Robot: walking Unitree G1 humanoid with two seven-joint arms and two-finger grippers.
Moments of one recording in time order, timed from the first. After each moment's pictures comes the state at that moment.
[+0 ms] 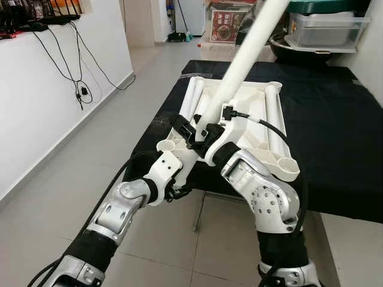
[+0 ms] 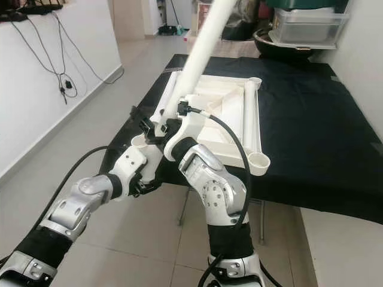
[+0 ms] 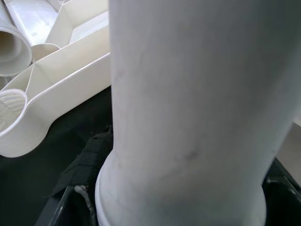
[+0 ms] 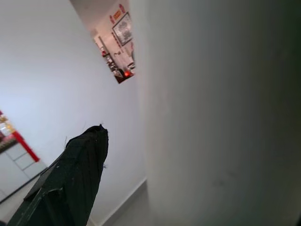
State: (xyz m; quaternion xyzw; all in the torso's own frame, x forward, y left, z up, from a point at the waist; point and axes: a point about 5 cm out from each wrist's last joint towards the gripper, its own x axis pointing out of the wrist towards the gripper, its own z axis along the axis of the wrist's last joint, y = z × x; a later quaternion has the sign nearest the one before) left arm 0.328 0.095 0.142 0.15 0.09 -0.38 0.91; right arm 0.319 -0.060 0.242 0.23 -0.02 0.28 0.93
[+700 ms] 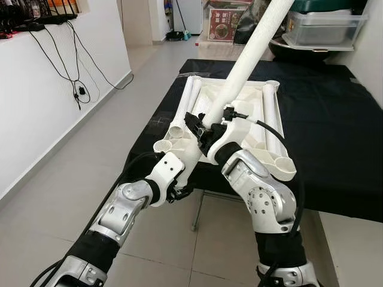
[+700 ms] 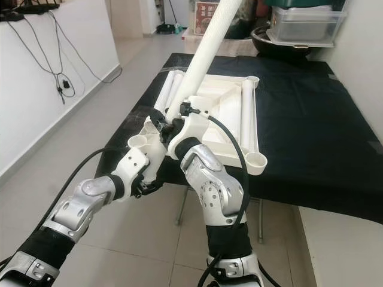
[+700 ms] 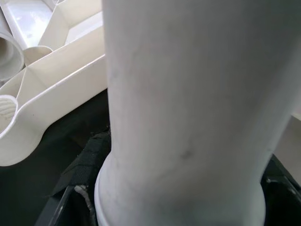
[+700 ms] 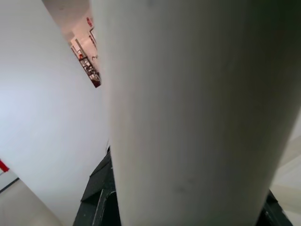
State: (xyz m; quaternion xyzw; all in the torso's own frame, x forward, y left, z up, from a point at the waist) left arm 0.328 0.093 0.137 0.17 0.09 -0.38 0.90; right arm 0.322 -0.063 0.237 0.22 -0.03 0.24 0.94
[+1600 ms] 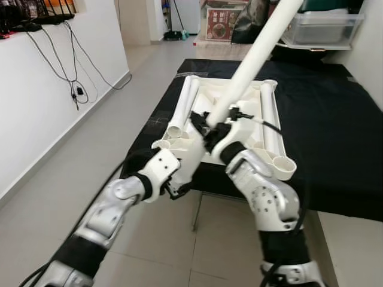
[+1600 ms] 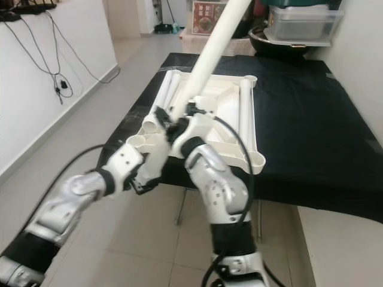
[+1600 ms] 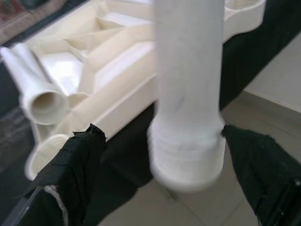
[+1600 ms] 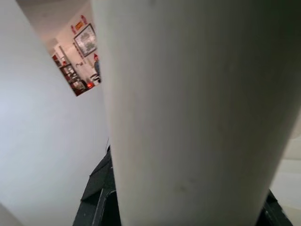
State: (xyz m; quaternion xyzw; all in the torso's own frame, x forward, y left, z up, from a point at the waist) left arm 0.311 0.109 0.178 0.21 -0.01 -0.39 0.90; right arm 0.337 -0.105 0.233 0.20 -0.05 0.19 0.96
